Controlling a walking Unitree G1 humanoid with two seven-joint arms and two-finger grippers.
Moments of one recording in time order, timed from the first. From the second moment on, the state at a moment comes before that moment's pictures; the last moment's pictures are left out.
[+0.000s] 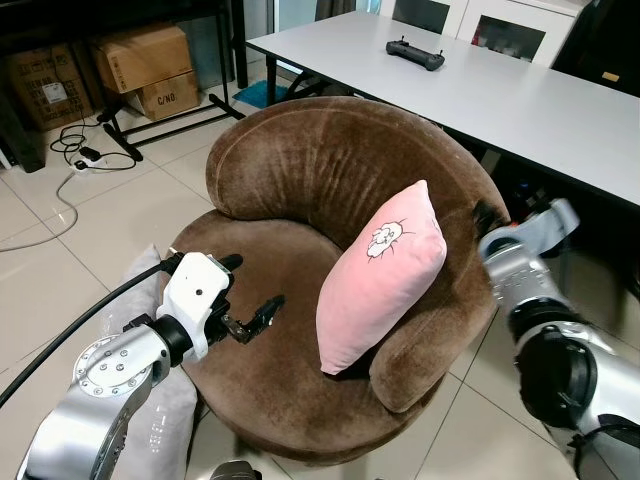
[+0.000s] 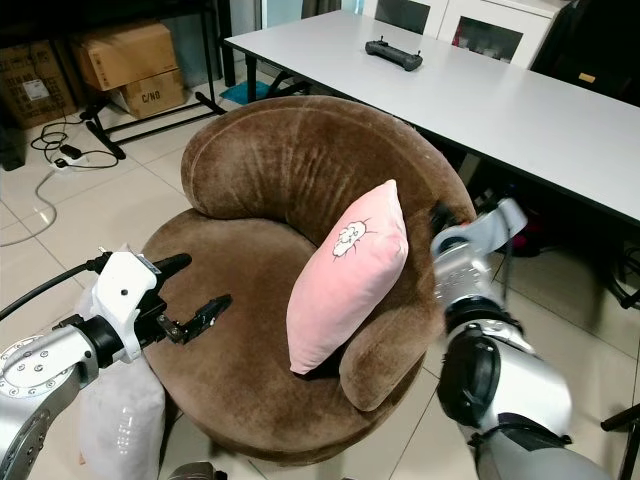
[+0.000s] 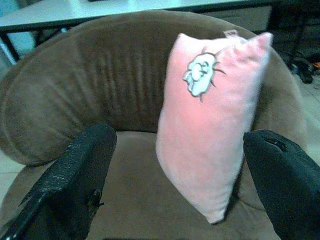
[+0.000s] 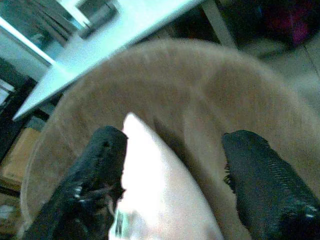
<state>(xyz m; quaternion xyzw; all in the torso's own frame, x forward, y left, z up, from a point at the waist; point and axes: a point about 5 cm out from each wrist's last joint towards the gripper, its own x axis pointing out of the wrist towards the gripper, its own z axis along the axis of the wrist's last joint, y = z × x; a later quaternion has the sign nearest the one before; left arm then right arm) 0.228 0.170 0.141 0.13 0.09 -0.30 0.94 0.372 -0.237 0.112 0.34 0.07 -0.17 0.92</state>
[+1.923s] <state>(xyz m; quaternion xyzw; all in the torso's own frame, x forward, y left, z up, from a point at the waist) 0.214 0.188 0.130 0.13 0.04 -0.04 0.99 0.273 -0.149 0.107 0.04 0.11 0.03 0.99</state>
